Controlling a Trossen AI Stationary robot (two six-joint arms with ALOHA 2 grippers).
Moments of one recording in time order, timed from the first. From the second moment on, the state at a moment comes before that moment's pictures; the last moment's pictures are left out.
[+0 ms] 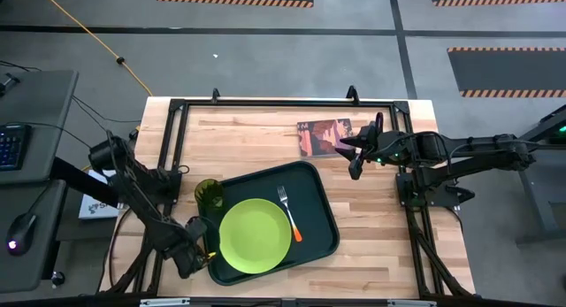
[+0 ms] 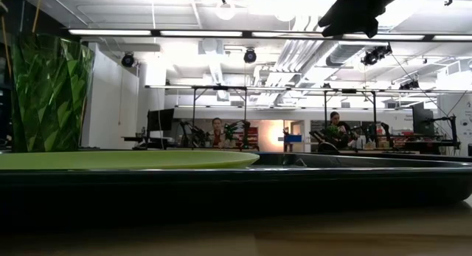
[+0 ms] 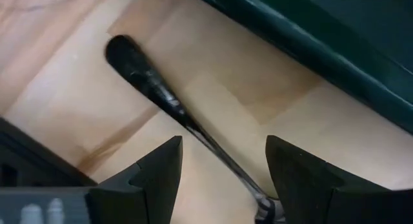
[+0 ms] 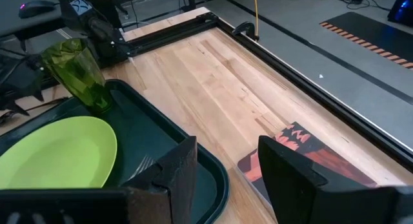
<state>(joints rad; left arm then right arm) -0.97 1.59 0.83 -0.80 0.08 -1.77 0.03 0.89 0.82 -0.41 0.40 0.33</state>
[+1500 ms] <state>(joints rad) -0.94 1.55 0.94 -1.21 0.20 -1.66 0.03 0.89 0.82 -0.41 0.40 0.33</state>
